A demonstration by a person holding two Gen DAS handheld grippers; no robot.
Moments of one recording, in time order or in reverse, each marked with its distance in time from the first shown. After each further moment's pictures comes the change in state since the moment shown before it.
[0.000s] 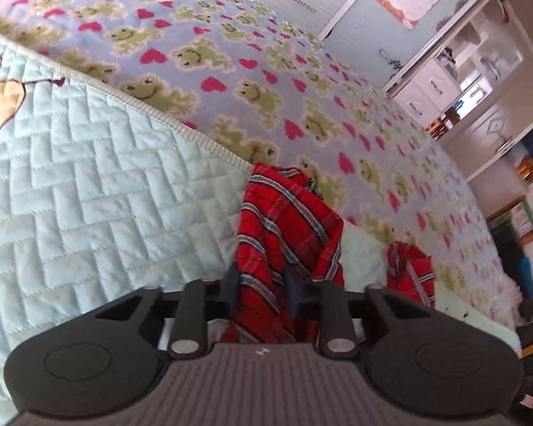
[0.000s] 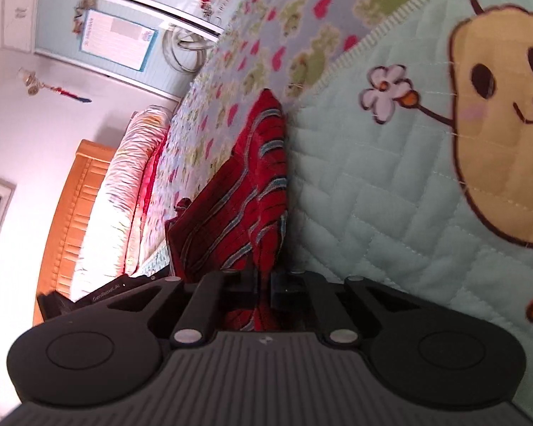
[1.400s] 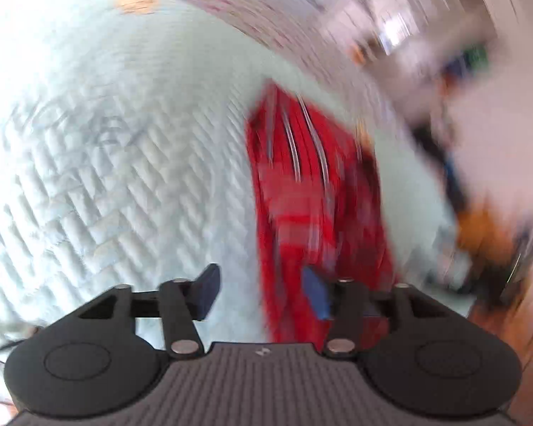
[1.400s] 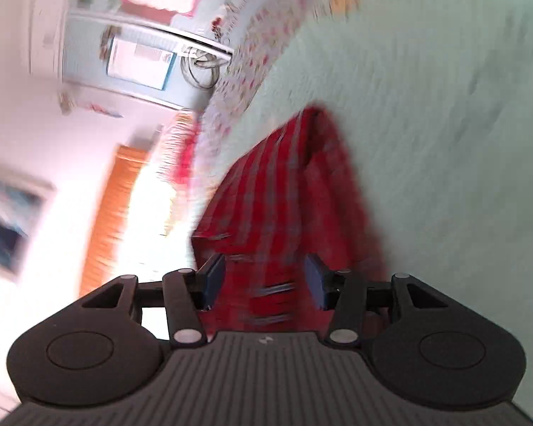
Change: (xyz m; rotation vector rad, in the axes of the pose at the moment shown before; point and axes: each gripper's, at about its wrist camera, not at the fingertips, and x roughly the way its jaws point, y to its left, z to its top) left arm -0.274 0.126 -0.209 -0.025 0.179 -0.286; right arm -0.224 0.049 -0.288 0.163 -0.063 0.091
